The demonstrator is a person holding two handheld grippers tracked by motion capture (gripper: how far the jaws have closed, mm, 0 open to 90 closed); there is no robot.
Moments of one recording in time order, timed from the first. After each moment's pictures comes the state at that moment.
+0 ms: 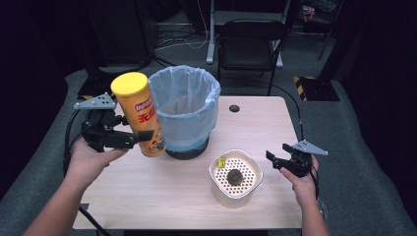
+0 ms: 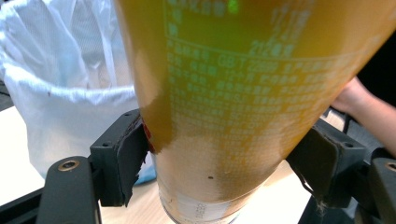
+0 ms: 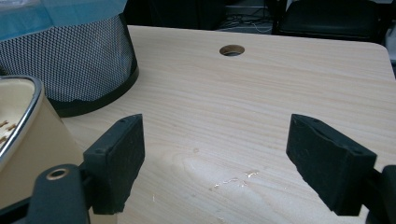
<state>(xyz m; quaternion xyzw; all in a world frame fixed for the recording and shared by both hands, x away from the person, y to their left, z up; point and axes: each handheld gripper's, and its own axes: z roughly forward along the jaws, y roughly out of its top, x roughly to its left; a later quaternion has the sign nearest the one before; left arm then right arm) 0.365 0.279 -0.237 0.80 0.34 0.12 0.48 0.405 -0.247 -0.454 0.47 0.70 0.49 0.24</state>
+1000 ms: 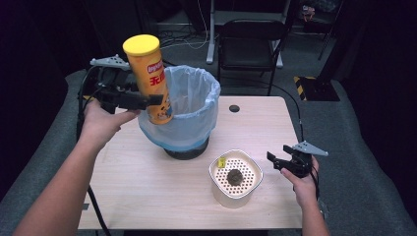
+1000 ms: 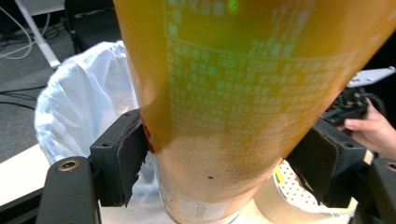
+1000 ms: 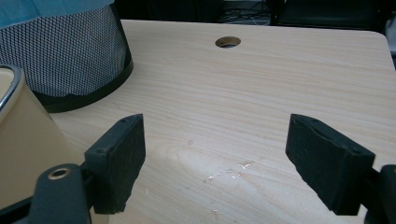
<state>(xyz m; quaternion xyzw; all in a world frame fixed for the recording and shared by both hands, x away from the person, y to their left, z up) 0.430 0.254 -0.192 0.79 0.35 0.15 0.47 0.407 -0.253 -0.462 0.48 0.70 0.48 0.23</state>
